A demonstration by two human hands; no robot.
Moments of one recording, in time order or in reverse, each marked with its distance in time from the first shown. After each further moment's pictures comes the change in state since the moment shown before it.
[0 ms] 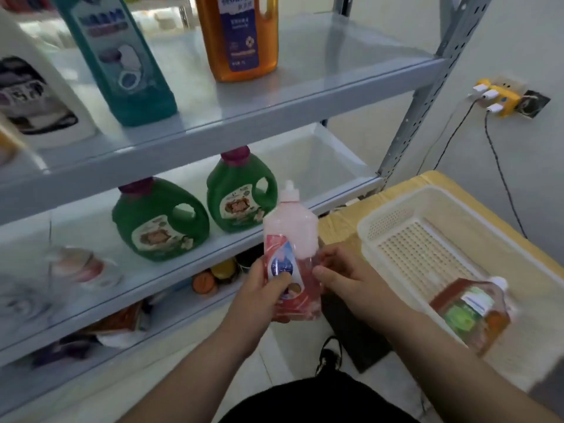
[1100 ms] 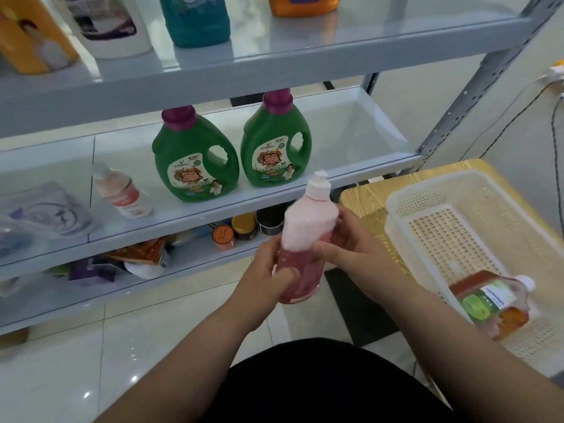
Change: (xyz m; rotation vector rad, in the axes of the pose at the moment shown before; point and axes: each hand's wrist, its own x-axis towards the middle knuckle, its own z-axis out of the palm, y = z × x) left_hand -0.040 -0.055 -0.022 0.028 -0.010 0.092; right_hand -0.013 0.001 0.030 0.087 -0.183 0.011
